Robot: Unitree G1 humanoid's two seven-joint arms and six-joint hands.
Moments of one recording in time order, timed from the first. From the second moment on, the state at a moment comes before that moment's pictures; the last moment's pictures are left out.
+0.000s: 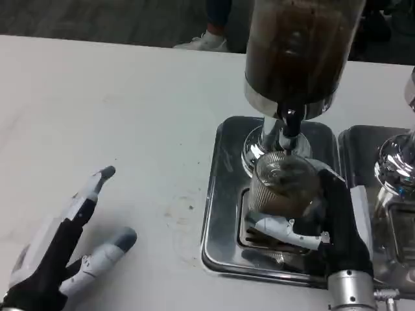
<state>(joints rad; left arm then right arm) 0.14 0.43 0.04 0.55 0.33 -0.85 0.08 0.01 0.00 0.13 0.44 -0.33 -0.45 -0.39</state>
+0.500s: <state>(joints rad) 0.14 0.43 0.02 0.57 0.33 -0.85 0.07 0.08 -0.02 0.13 0.34 -0.39 -0.45 -0.41</state>
